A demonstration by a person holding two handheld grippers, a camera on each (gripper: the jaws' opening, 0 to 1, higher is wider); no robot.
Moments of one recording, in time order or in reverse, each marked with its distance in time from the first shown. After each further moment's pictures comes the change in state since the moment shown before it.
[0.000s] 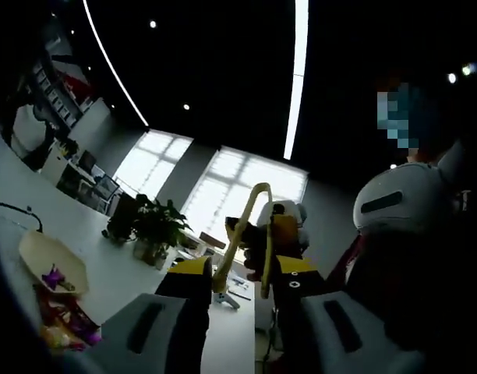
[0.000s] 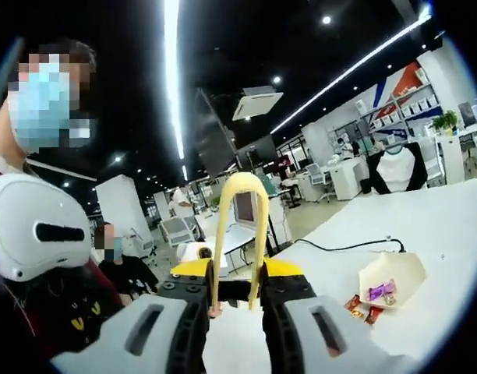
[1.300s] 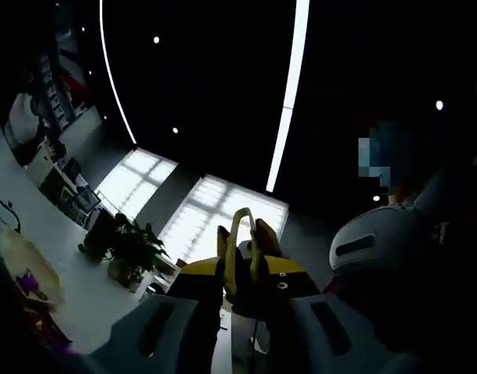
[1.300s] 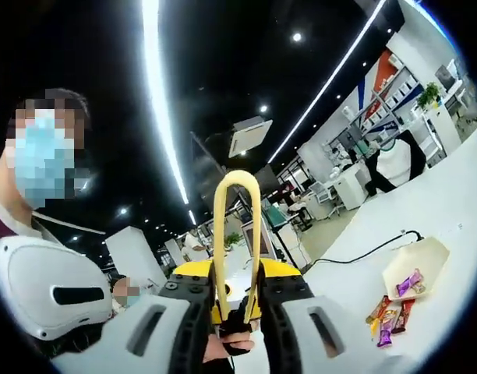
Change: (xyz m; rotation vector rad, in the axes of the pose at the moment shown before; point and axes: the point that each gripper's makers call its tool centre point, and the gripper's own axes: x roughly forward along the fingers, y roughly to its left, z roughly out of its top) left arm 0.009 -0.034 0.035 -0.051 -0.181 -0.185; right arm -0.005 0.007 0.050 0.357 -0.228 0.087
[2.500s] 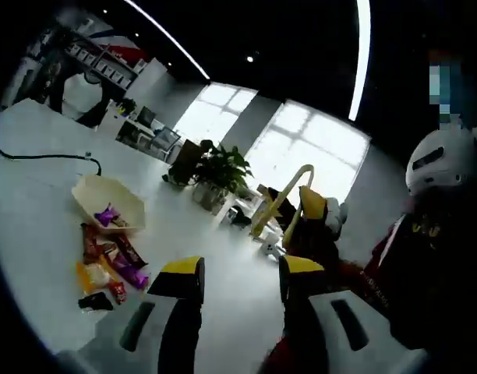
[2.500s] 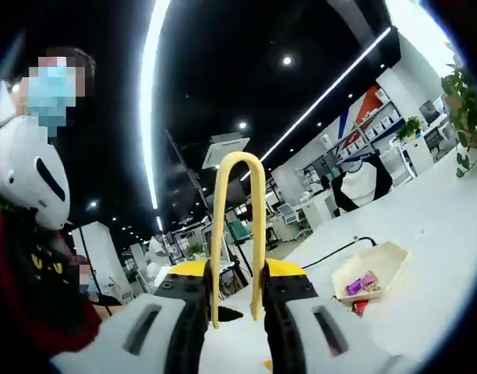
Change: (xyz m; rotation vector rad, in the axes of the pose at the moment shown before) left arm -0.037 0.060 -0.059 -0.032 0.281 0.342; right arm -0.051 -0.073 -0.051 -0.148 -0.127 -0.129
